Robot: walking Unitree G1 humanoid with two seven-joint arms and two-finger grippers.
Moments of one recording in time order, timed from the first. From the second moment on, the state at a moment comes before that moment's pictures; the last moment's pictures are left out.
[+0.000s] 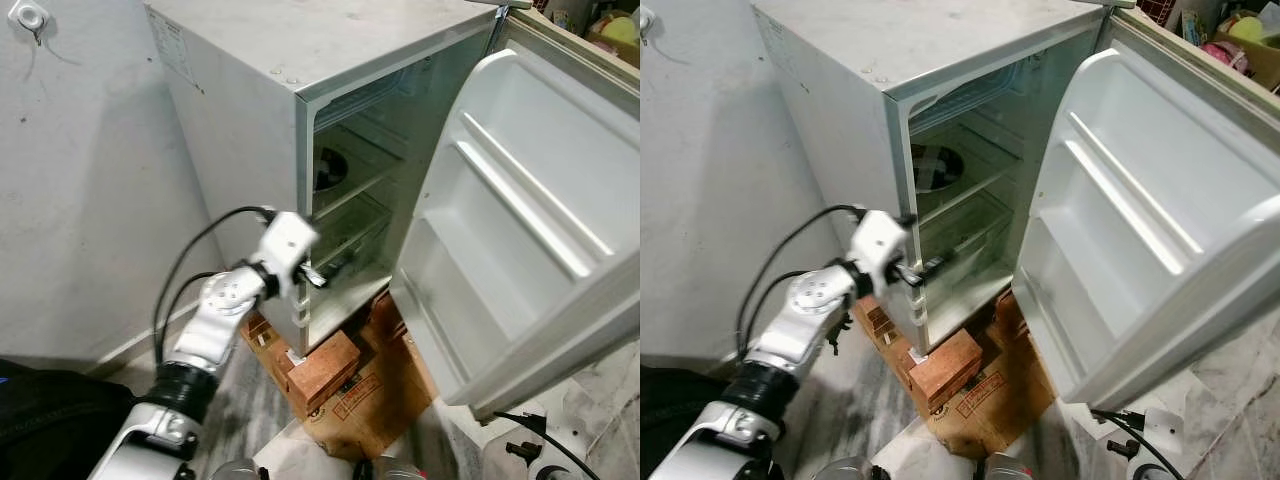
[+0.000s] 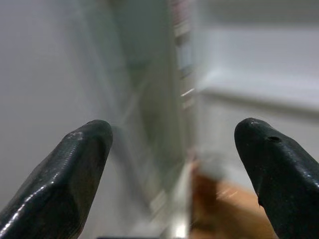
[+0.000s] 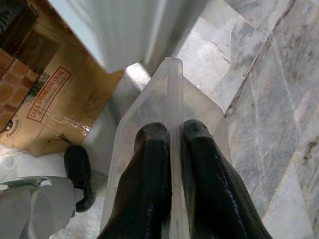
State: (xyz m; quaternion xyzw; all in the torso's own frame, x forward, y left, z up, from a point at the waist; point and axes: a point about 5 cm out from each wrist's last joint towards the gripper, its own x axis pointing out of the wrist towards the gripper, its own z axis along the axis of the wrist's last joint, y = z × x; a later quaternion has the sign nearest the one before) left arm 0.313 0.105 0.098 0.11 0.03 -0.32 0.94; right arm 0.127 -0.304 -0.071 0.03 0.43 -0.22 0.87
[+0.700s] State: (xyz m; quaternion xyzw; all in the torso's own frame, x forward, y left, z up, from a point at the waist) left arm 0.281 0.193 0.046 0.08 0.13 -0.06 0.99; right arm 0.214 -0.295 -0.023 0.00 0.26 -0.15 0.95
